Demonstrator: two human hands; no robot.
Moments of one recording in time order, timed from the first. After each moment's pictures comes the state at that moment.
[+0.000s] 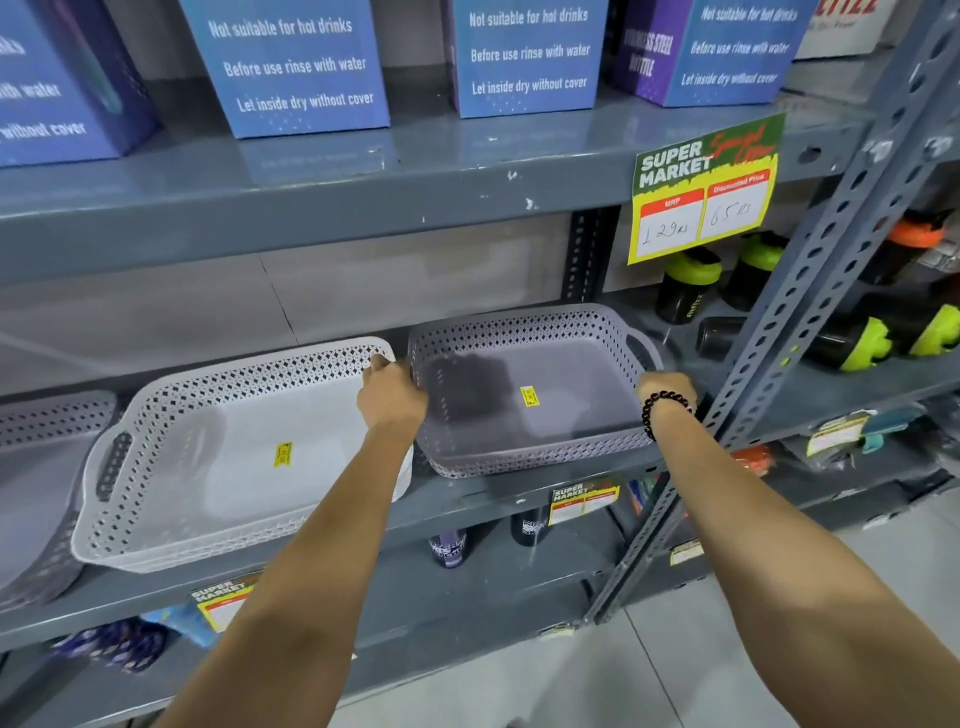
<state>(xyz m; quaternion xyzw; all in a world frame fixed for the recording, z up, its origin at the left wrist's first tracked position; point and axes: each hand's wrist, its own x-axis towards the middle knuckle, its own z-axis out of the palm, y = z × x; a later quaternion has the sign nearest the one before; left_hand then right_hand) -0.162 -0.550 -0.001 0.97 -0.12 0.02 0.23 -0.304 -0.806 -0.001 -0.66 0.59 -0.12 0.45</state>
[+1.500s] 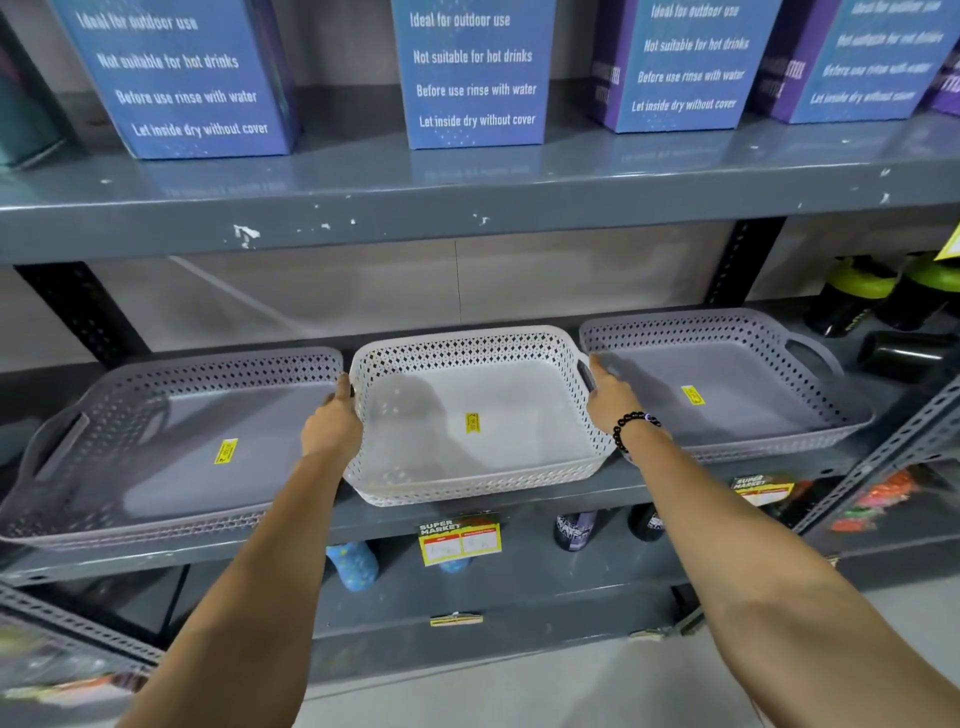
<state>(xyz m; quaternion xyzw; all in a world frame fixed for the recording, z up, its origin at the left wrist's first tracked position) -0.093 -0.233 -0.012 0.98 -0.05 -0.03 0.16 -0.192 -0.551 -0.011 -0.93 0.27 0.01 0.25</state>
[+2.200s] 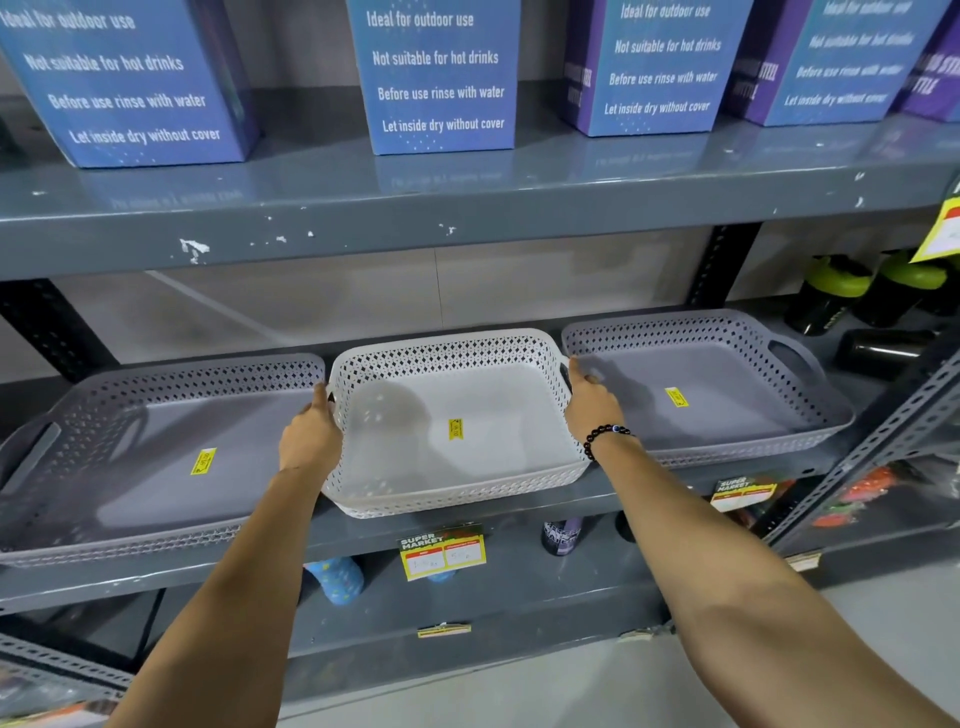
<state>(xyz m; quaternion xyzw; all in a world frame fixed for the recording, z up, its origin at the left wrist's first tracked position) -0.092 -0.239 -0.011 0.98 -0.06 -0.01 0.19 -0.196 -0.541 -0.011 -0.95 0.26 -0.02 0.18</state>
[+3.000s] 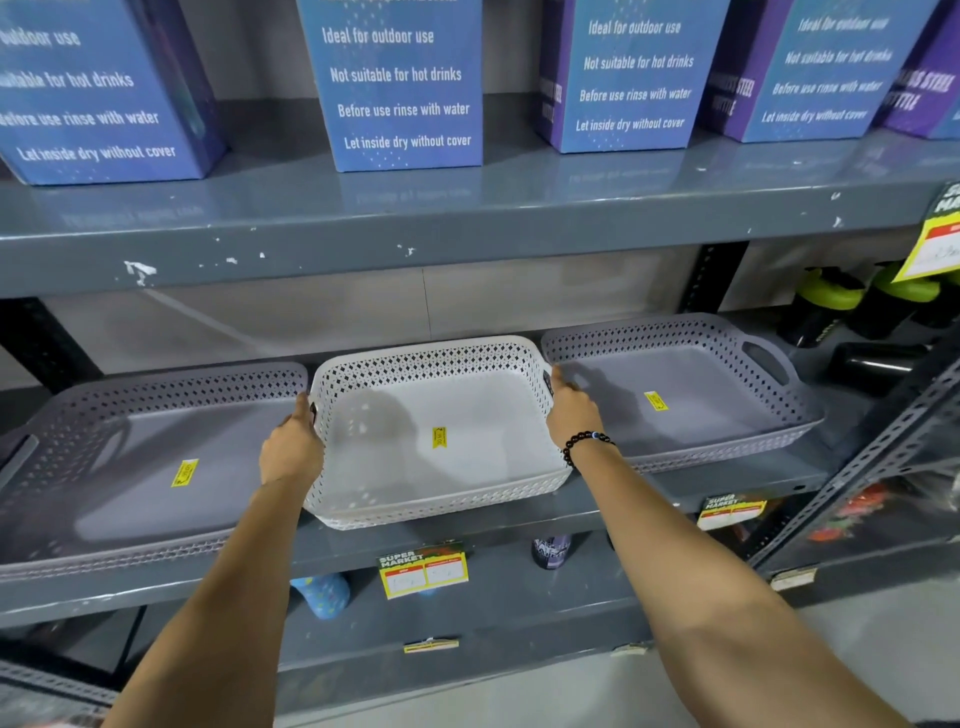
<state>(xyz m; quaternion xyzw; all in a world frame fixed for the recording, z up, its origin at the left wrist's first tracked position) -0.085 -0.245 -0.015 0.98 -0.03 -0.01 0.19 -0.186 -0.545 -0.007 -0.95 0.25 -0.02 0.18</state>
